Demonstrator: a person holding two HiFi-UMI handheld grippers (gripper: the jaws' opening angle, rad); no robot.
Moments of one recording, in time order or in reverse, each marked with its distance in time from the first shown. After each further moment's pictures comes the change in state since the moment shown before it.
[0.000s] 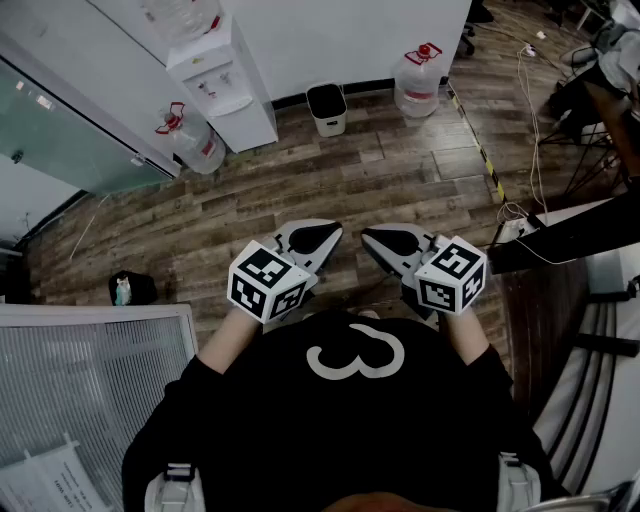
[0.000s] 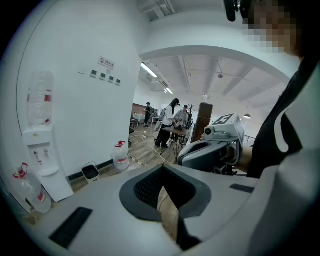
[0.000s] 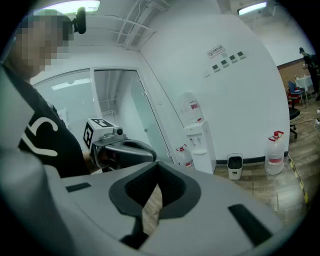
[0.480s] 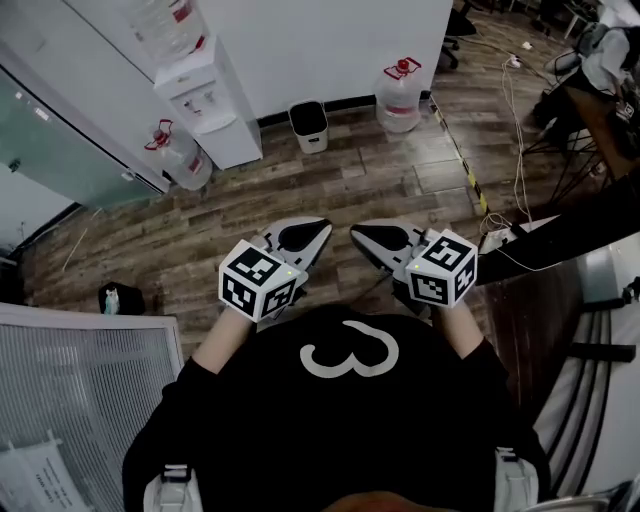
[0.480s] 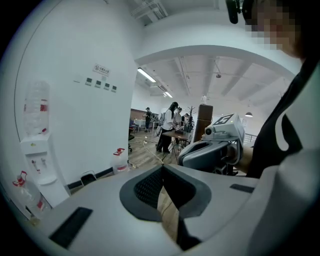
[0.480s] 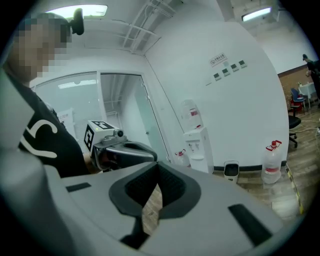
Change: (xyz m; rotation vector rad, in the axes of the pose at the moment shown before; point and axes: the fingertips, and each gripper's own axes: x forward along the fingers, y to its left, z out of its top) left arm 0.042 -0.042 0.035 0.045 -0.049 0.033; right arm -0.063 -0.023 0.016 -0.052 -0.036 0.018
